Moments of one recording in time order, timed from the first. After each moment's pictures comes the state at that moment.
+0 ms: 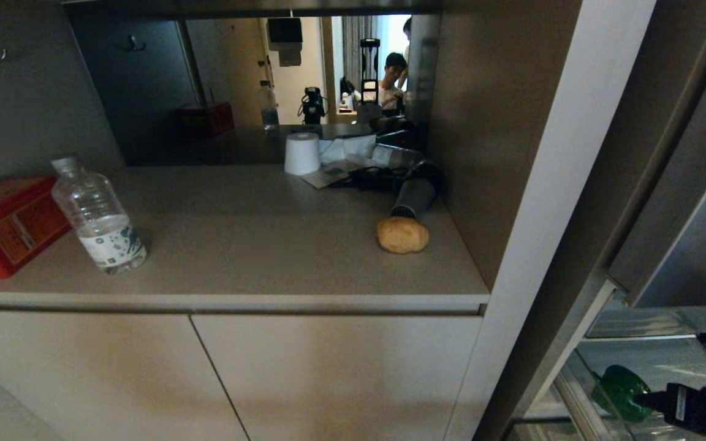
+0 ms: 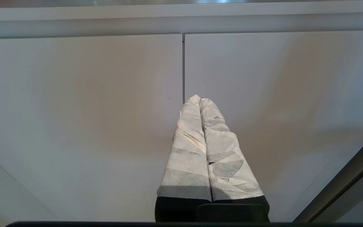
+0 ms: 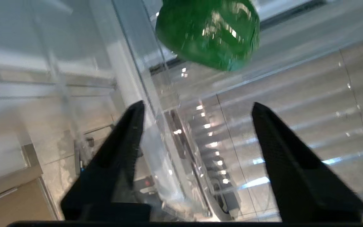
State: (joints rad) left arm 0.00 0.00 0.00 -0.02 0.00 0.00; right arm -0.41 1.70 -0.28 -0.53 0.17 0.09
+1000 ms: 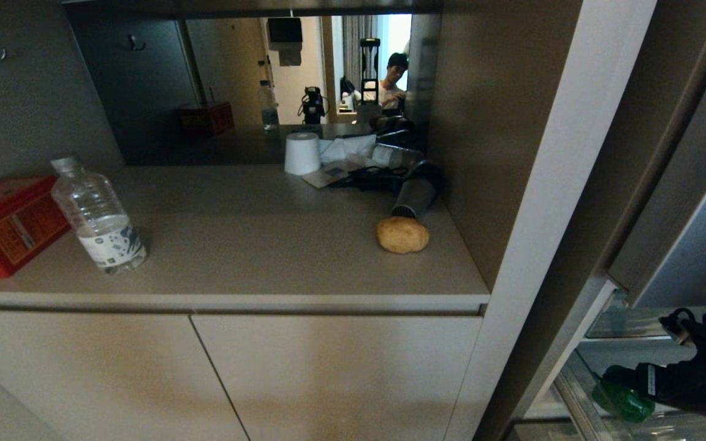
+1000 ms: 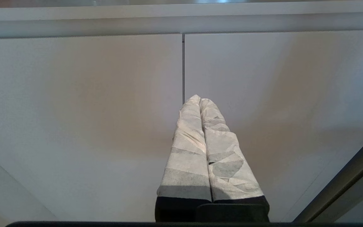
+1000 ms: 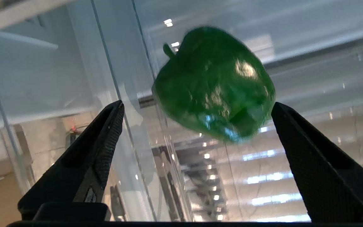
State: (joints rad) left arm 0.00 0.00 0.00 -0.02 0.00 0.00; right arm -0.41 1.95 -0.47 -0.57 0.22 -0.01
